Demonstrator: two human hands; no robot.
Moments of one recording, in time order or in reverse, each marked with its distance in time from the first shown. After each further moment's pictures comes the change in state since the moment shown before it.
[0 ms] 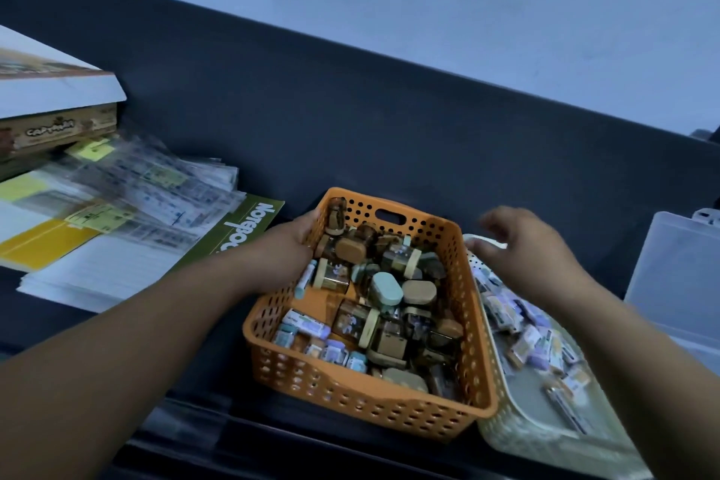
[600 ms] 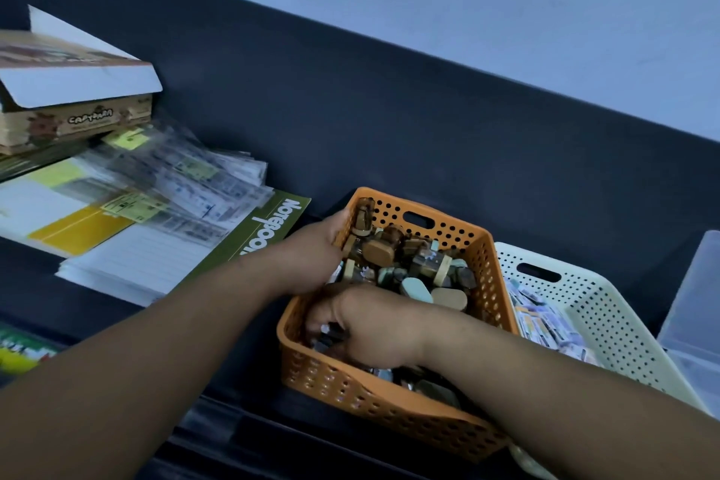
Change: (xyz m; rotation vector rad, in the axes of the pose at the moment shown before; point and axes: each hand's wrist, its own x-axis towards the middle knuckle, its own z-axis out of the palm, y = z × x) left_hand 0.005 -0.006 0.003 -0.056 0.041 0.095; right_hand -0.022 -0.131 0.101 -0.020 -0.843 -0.662
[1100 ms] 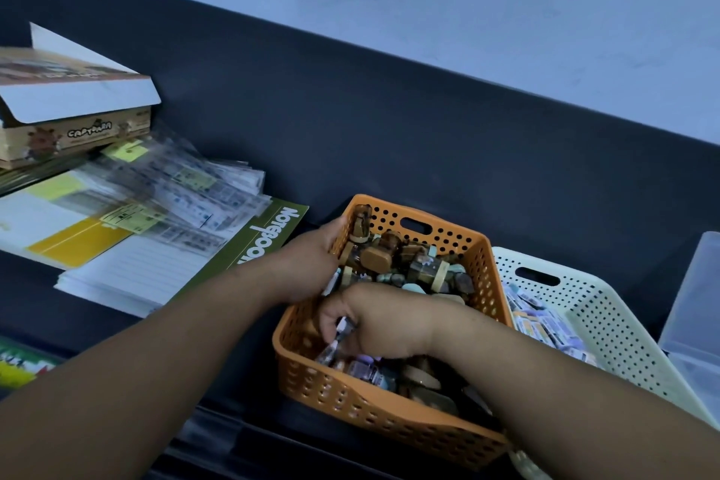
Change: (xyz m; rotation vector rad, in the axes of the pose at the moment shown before) left_hand 0.007 -0.009 -0.001 0.042 -0.003 -0.056; right_hand -0.010 0.003 -0.016 0.113 0.009 0.022
